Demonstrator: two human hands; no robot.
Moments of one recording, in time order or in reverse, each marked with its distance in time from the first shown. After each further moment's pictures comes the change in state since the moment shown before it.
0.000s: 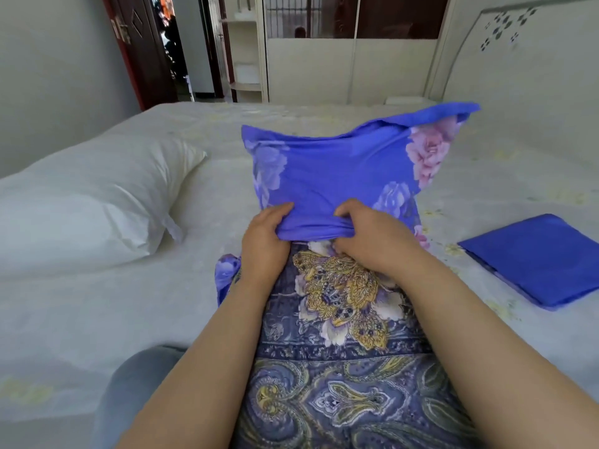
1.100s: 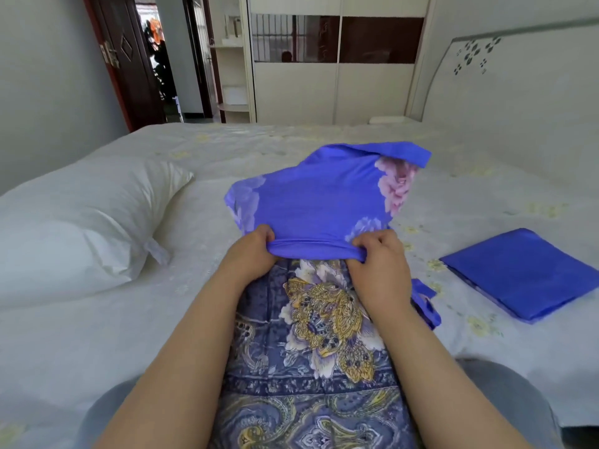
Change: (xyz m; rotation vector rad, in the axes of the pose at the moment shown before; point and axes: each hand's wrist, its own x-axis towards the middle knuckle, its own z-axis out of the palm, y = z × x) left_hand 0.036 0.018 -0.015 0.279 -0.514 -0.217; right_hand -0.007 0.039 0.039 0.151 0.586 0.155
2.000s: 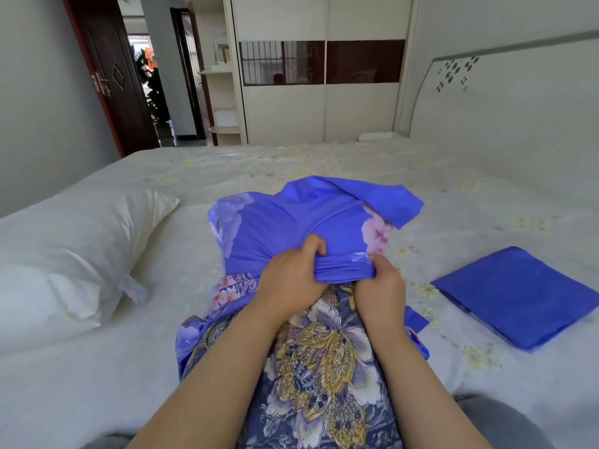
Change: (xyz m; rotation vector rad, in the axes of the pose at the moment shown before) left_hand 0.010 0.082 0.029 0.063 0.104 0.423; right_hand 0.029 0.025 0.008 0.455 0.063 0.316
